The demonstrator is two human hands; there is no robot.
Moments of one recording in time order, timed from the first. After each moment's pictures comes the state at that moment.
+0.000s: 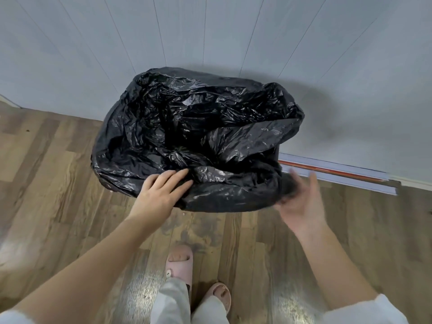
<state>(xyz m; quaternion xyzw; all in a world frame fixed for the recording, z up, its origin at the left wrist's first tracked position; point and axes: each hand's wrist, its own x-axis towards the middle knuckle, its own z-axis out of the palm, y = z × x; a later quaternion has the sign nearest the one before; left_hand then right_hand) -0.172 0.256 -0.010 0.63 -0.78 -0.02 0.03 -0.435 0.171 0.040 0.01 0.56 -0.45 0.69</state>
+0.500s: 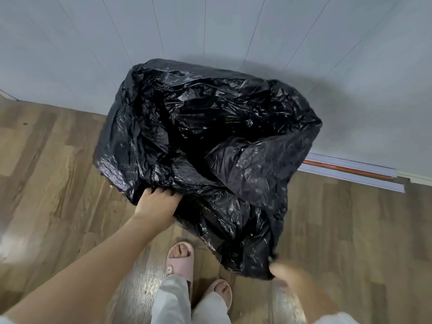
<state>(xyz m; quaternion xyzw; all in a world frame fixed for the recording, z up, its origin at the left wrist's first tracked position) -0.185 0.242 -0.019 0.67 -0.66 -0.23 -0.26 -0.466 0.254 -0.046 -0.35 0.74 0.27 0.50</state>
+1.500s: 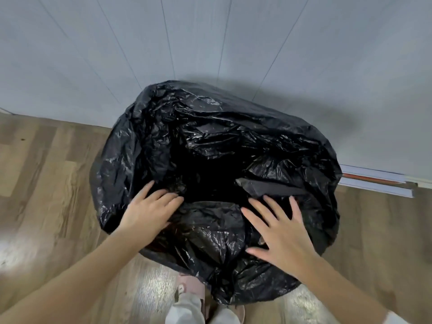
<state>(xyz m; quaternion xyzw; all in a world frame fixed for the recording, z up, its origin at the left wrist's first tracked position) -0.101 0.208 -0.013 0.60 -0.80 -0.08 -0.05 -0.386 0.166 0.004 -0.89 0.42 0.15 0.08</state>
